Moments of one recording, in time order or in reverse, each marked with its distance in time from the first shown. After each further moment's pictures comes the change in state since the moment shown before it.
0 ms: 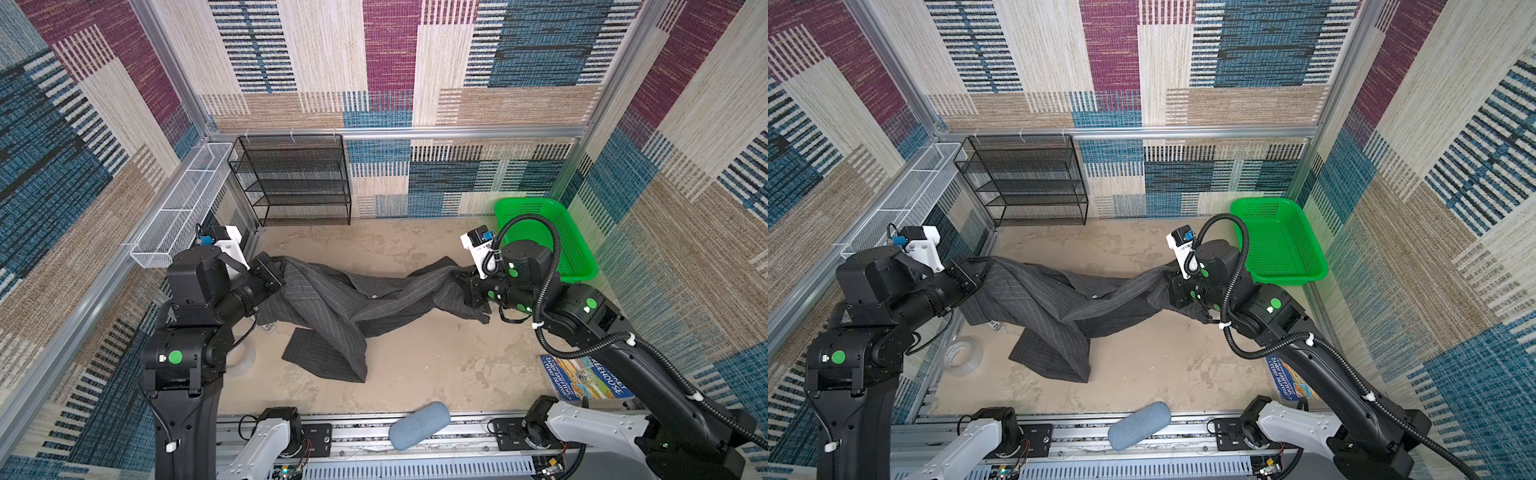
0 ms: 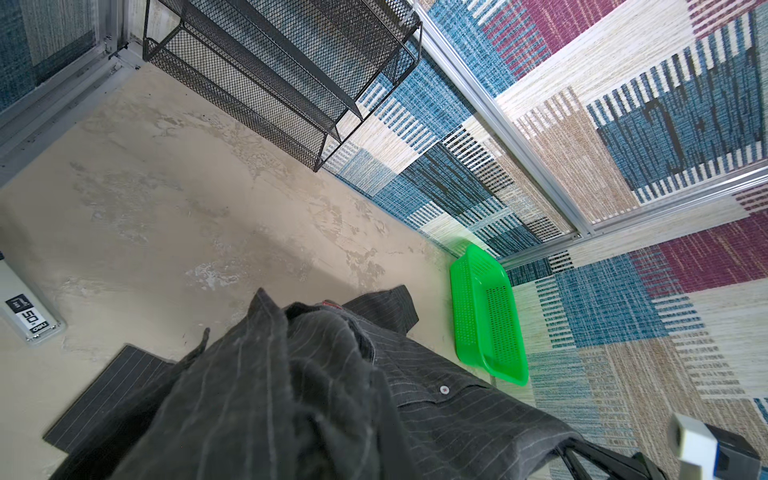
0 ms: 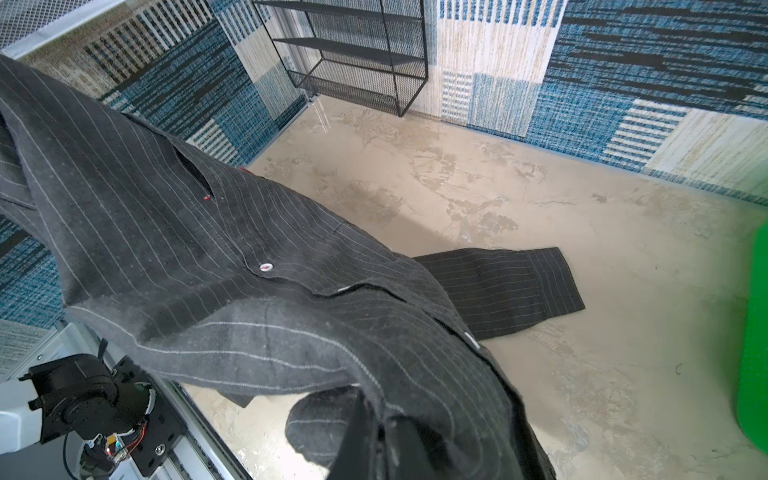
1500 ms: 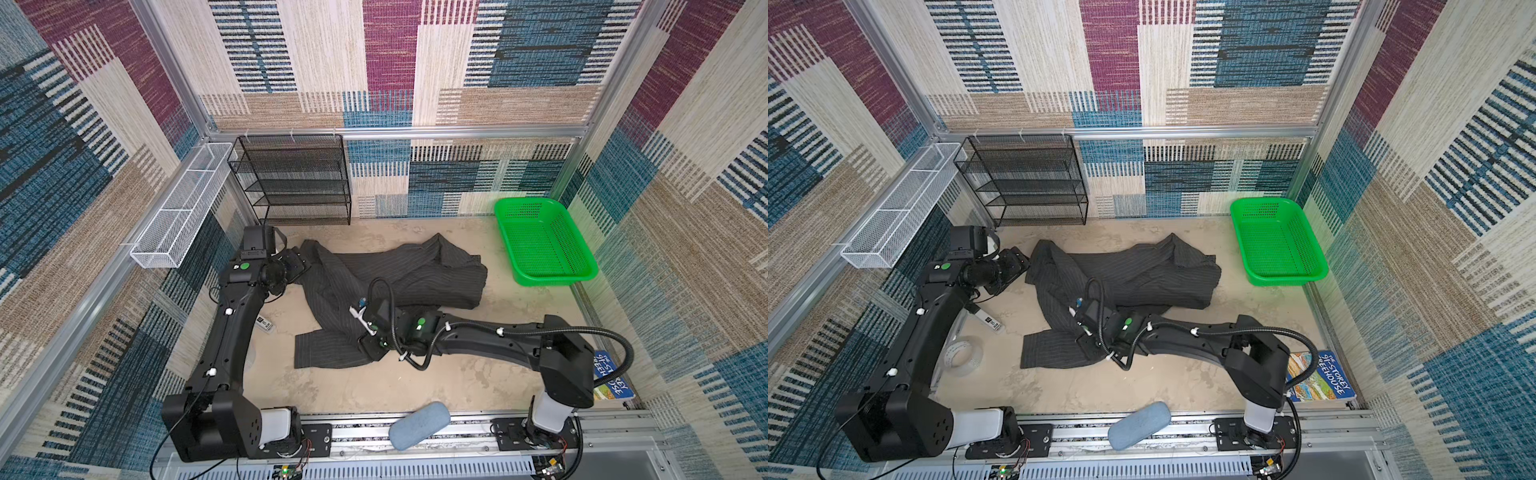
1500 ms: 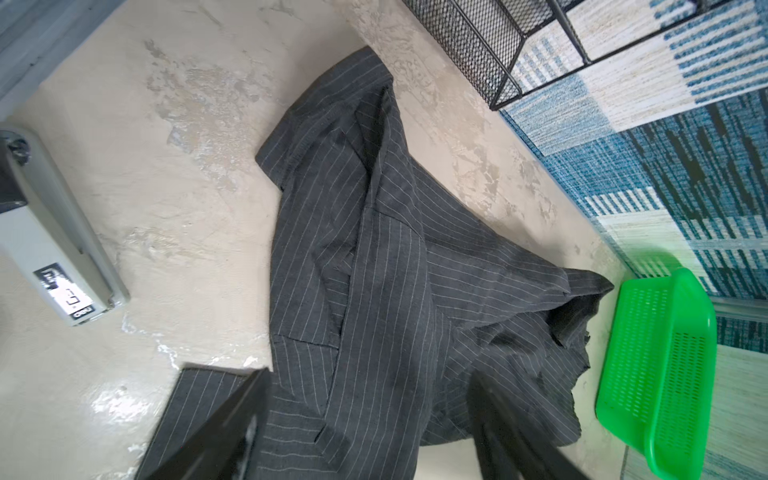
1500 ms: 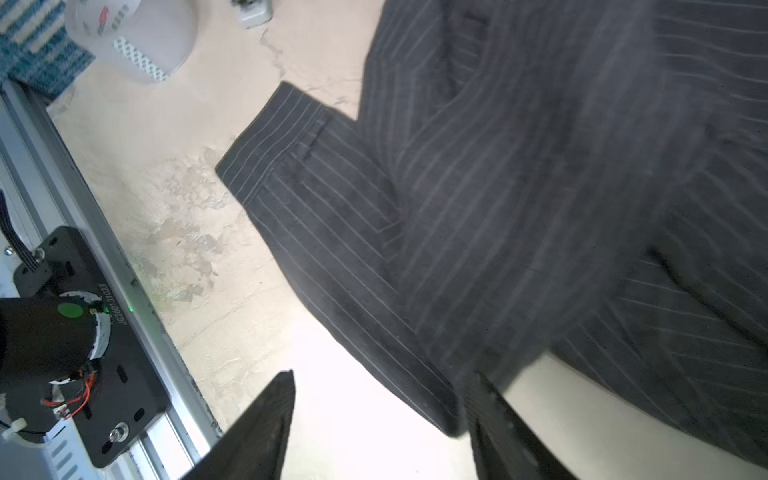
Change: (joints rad) left arm 0.062 0.357 -0.258 0.193 -0.099 0.018; right arm 0.472 0.697 -0.048 0.377 0.071 0.120
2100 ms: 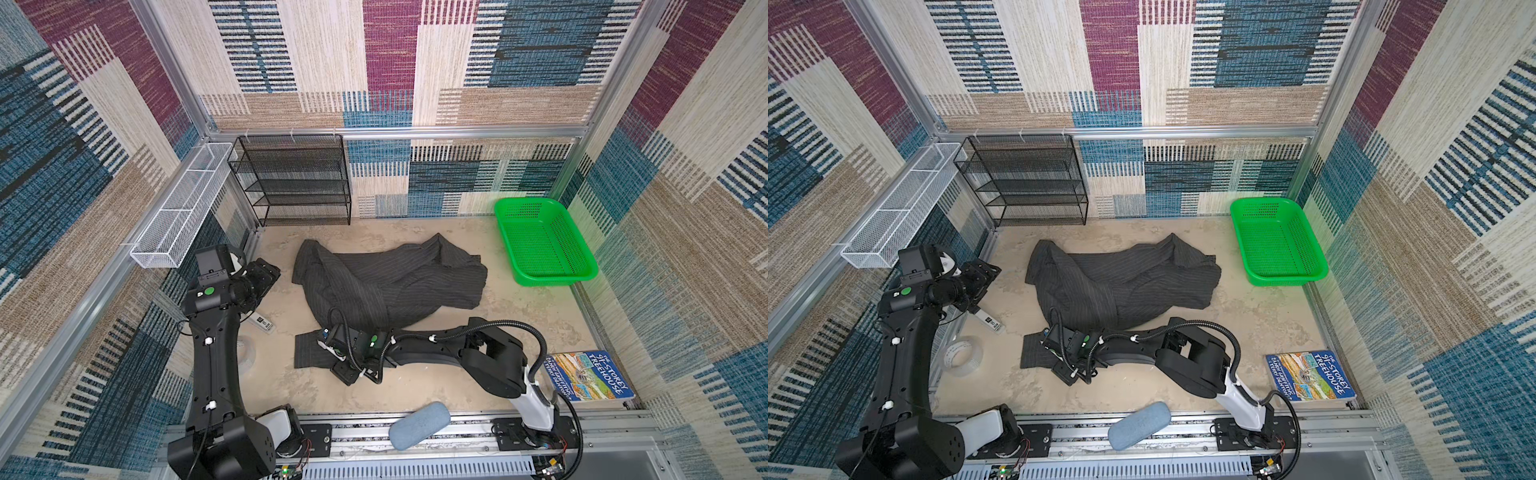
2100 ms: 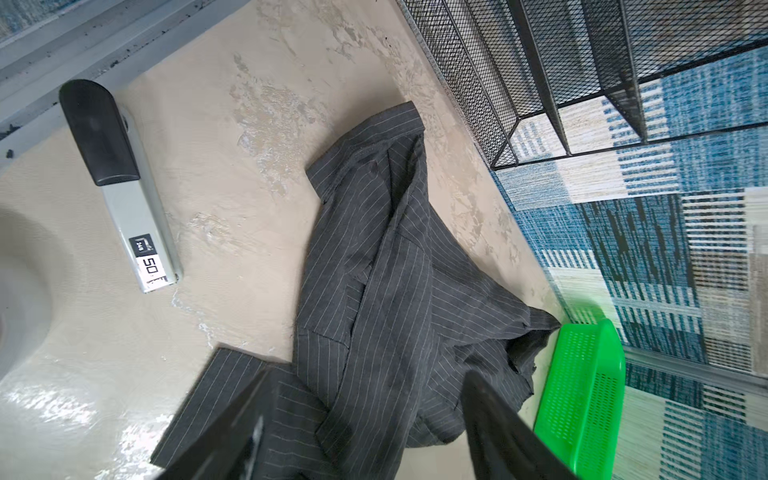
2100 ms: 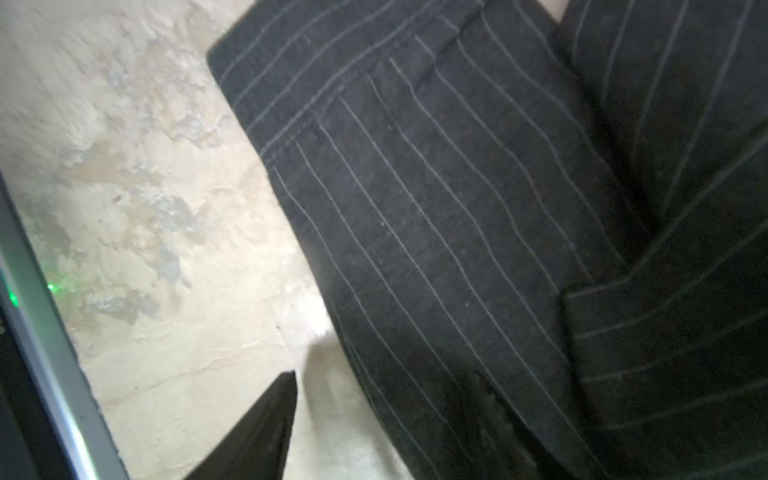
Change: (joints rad) left arm 0.288 -0.139 -0.099 -0.008 0.207 0.009; right arm 0.071 0.361 0.234 -0.021 -0.071 -0.107
